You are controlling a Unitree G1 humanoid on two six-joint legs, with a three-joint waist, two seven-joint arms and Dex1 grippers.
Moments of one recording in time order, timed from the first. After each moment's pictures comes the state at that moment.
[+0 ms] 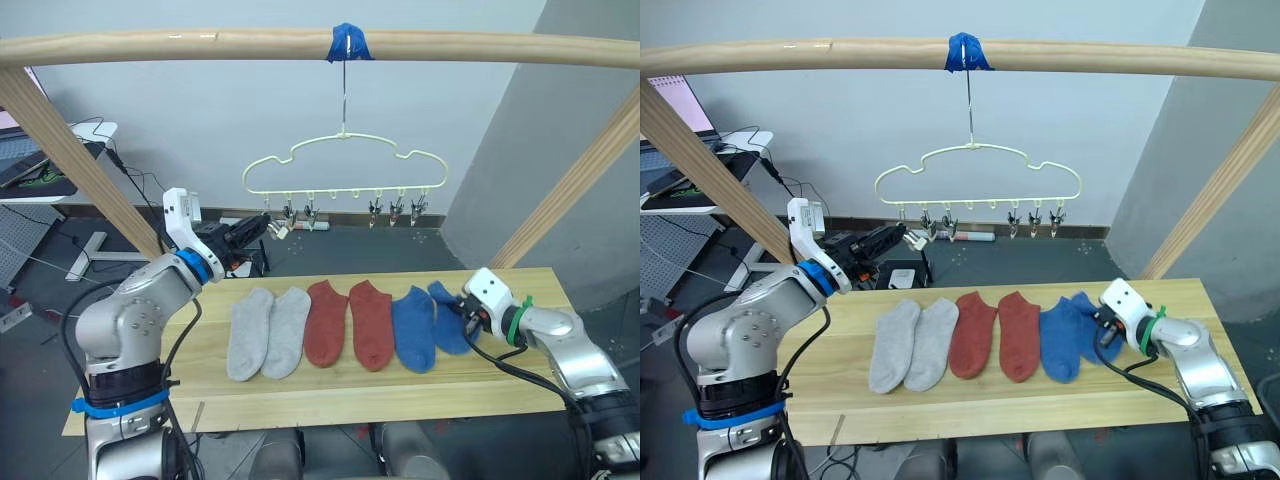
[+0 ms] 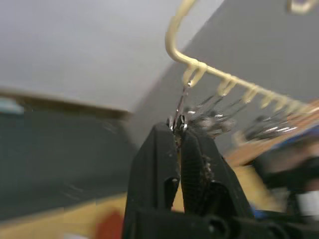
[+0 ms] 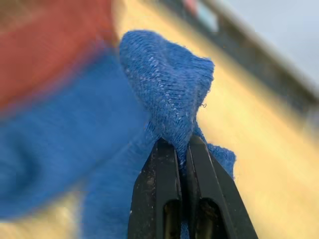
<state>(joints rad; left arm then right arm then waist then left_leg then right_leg) -0.45 0.38 0.44 -0.17 -0.91 1.12 -0.35 -0.20 -0.66 0.06 -0.10 0.09 0.40 0.78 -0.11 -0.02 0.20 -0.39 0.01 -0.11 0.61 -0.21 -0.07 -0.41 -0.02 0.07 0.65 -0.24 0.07</state>
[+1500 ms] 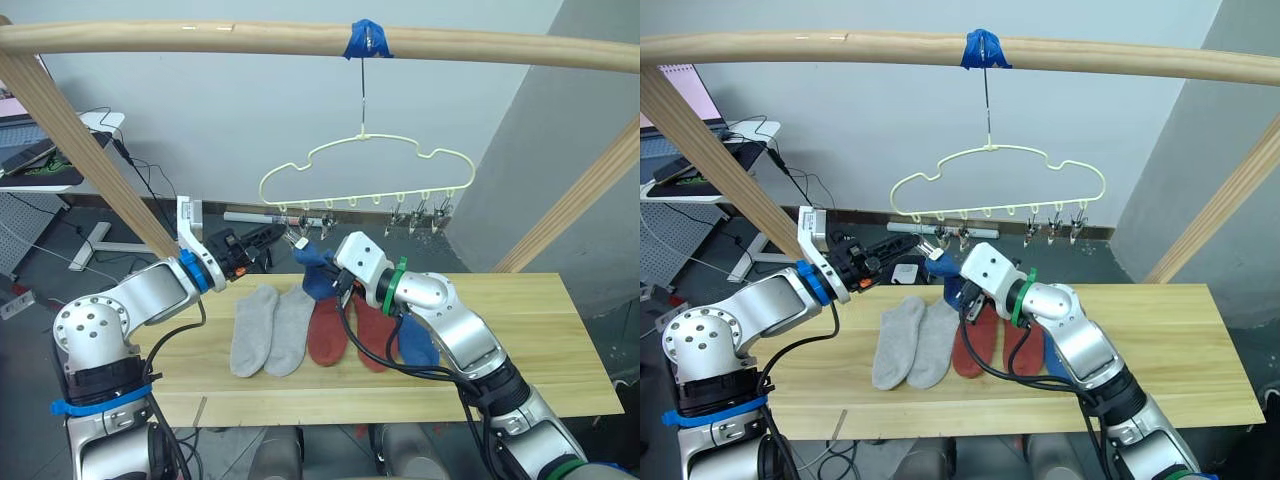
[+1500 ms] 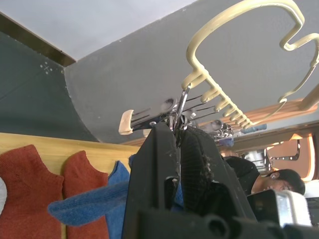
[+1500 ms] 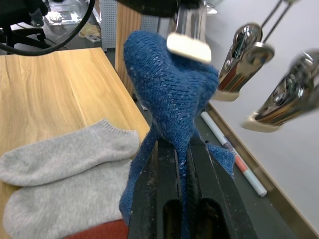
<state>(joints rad) -0.43 0.48 0.41 -0.11 -1.51 1.17 0.05 -0.49 -0.22 0.42 -0.19 -0.02 0.47 0.59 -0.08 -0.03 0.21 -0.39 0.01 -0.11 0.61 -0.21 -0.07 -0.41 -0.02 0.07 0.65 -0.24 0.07</state>
